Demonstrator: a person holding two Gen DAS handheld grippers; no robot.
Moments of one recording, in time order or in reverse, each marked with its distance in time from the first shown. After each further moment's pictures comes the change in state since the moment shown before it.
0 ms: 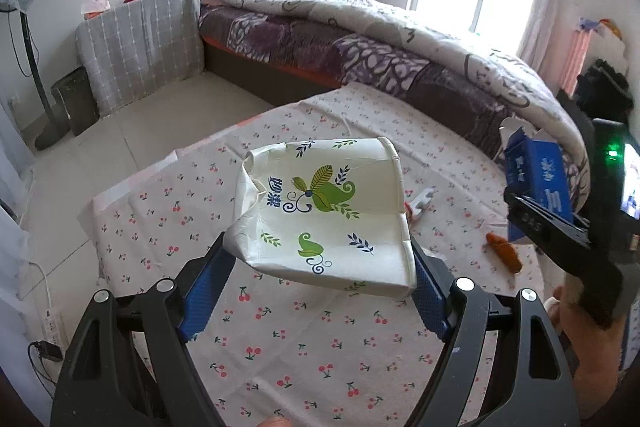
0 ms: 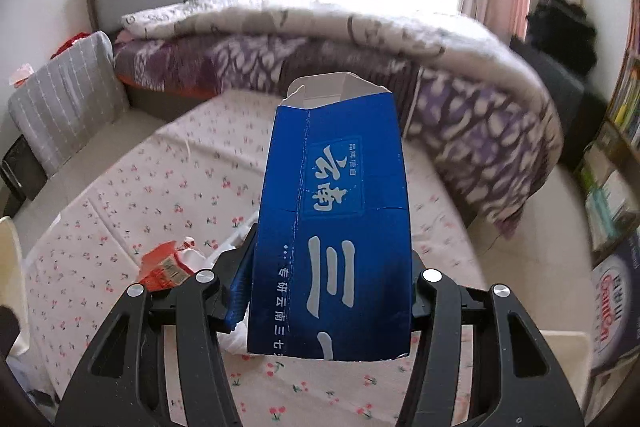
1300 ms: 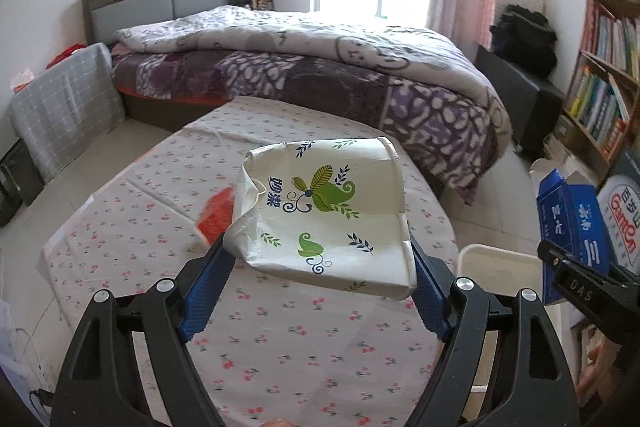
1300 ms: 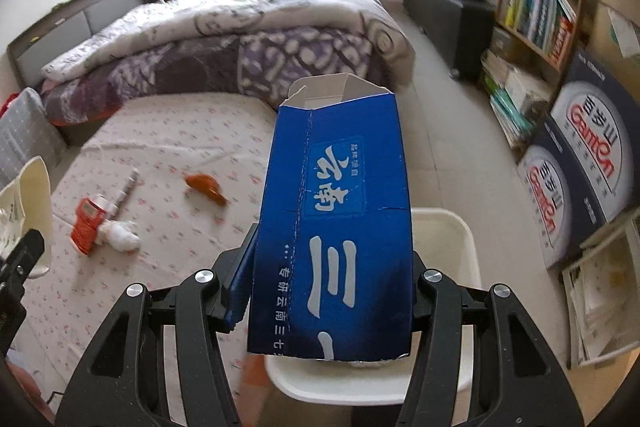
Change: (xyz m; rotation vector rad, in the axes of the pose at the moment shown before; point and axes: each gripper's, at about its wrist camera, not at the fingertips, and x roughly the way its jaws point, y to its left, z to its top) left arm -0.045 -0.146 -0.053 0.270 -0.046 -0.190; right arm -0.111 -0.173 -0.097 0.298 0.114 -0.201
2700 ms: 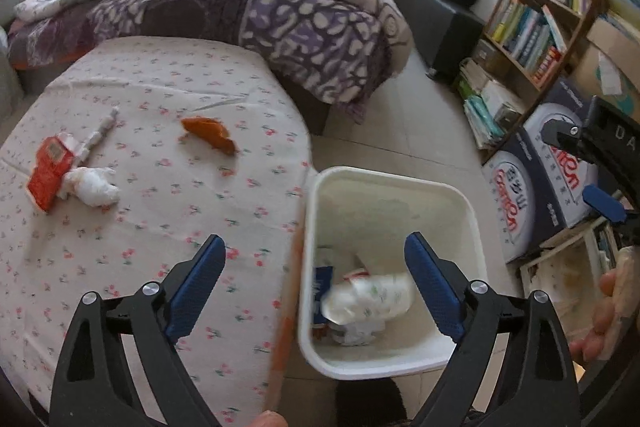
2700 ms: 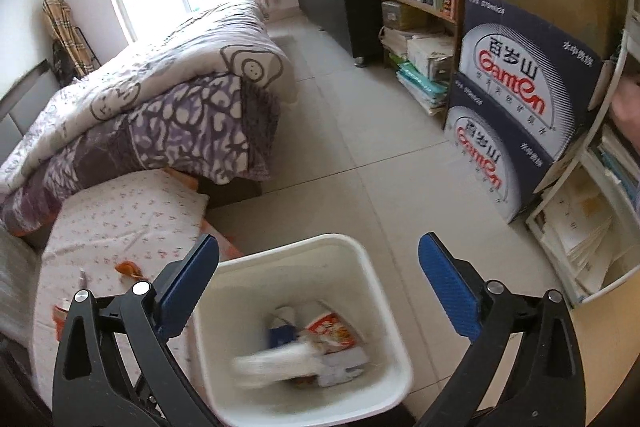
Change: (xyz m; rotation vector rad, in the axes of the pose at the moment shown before) left arm 0.058 -0.121 -0.030 0.090 0.247 -0.290; right arm -0.011 -0.109 0.022 0.344 -0.059 -0.139
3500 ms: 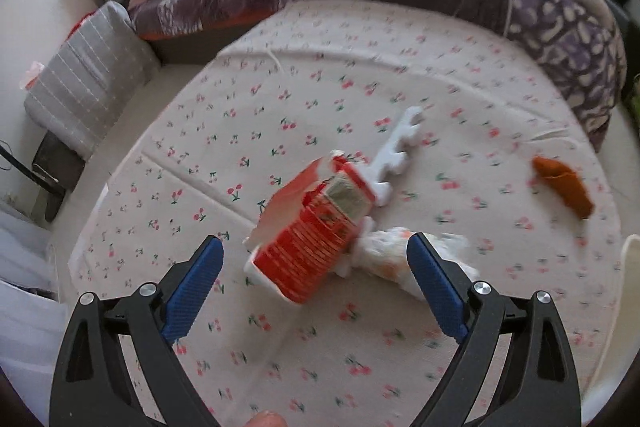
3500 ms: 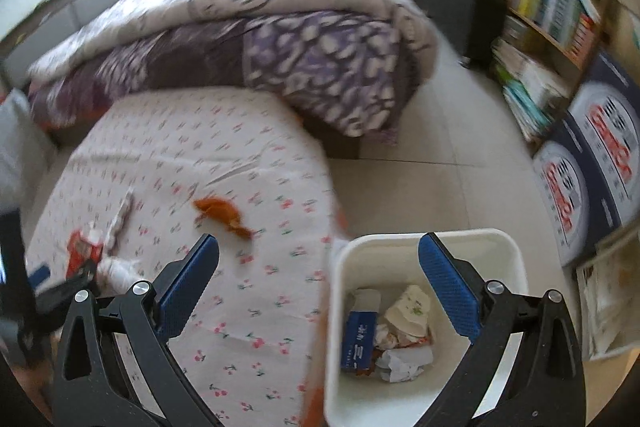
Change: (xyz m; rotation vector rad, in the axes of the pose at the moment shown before) left arm 0.043 0.241 0.053 -0.107 0.130 0.531; right arm 0.038 0.179 -0.050 -0.361 0.117 0.124
